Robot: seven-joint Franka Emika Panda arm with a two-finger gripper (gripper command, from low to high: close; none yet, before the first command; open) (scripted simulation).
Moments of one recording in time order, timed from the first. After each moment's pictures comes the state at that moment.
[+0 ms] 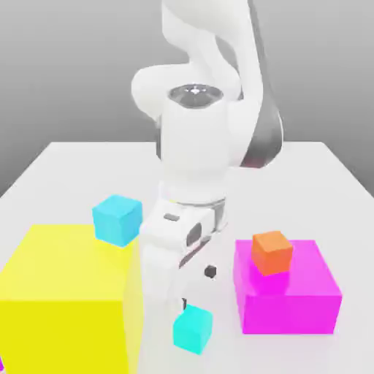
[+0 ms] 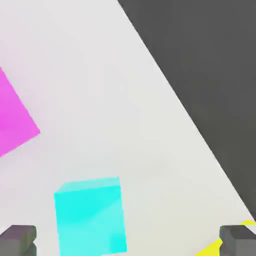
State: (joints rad) arm 0.19 0.16 -0.15 -2.63 0.07 2.80 -0.35
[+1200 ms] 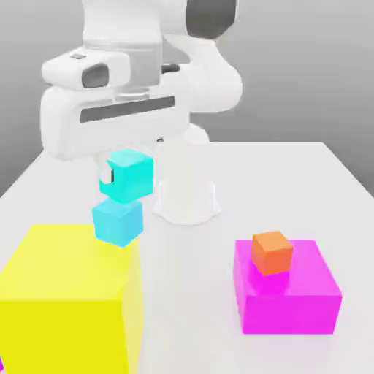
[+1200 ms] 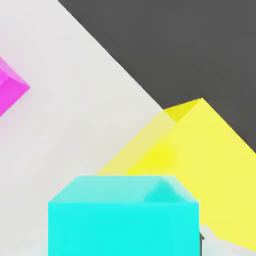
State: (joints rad) arm -0.02 -0.42 -0.19 -2.43 -0.11 2.04 -0.05
